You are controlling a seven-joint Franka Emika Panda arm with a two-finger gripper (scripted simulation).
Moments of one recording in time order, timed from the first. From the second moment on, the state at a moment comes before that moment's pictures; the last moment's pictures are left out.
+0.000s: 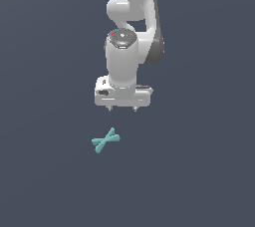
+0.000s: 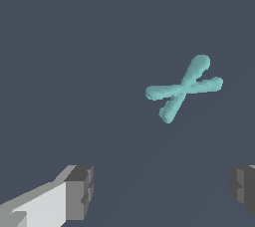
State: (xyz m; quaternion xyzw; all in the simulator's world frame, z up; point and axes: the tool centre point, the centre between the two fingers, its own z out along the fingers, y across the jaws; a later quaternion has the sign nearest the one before) arm 0.008 -0.019 0.175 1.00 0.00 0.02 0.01
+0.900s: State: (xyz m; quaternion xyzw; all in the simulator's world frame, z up) arm 0.014 0.003 0.192 1.00 0.03 0.03 0.02
